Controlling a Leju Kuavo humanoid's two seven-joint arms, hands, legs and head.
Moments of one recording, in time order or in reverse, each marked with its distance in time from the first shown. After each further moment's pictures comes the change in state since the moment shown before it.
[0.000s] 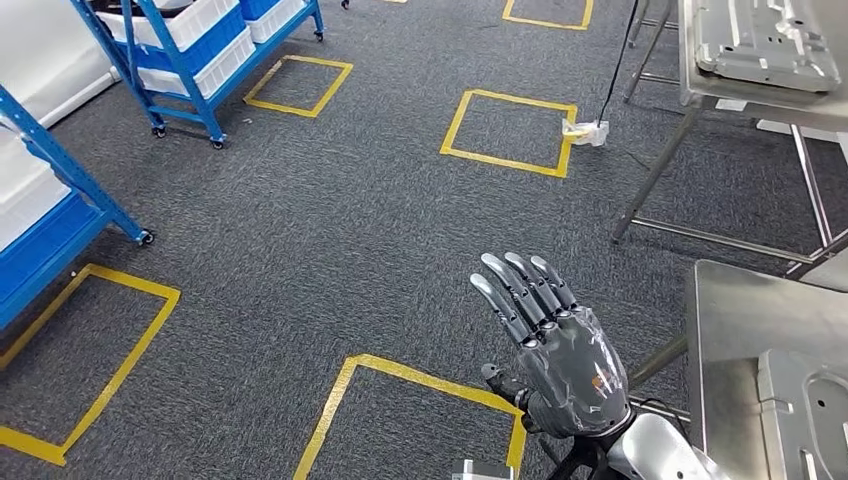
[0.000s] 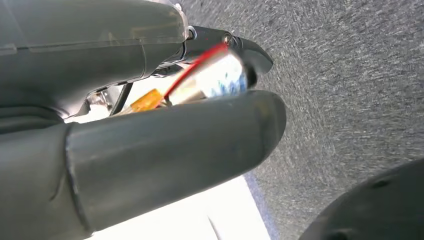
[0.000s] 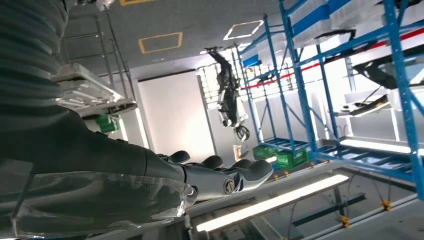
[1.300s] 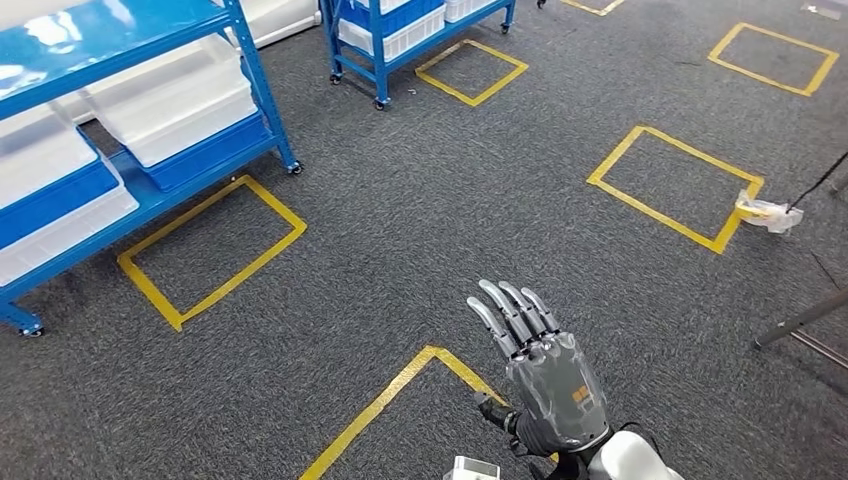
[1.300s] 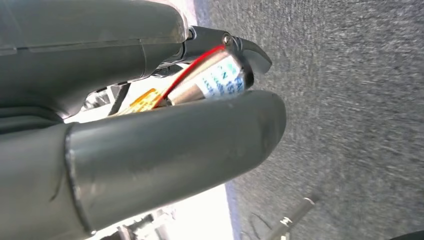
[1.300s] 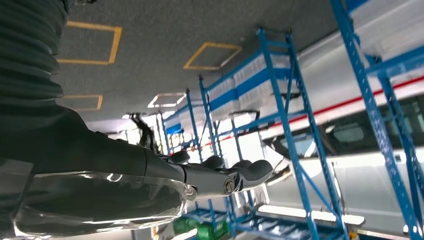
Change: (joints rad) left arm -0.002 0.015 0.000 0.001 0.000 0.014 -0.007; right arm 0.132 0.022 -0.017 0.064 -0.037 0.025 0.028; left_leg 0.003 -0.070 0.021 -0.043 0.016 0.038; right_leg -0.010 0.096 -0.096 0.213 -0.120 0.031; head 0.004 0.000
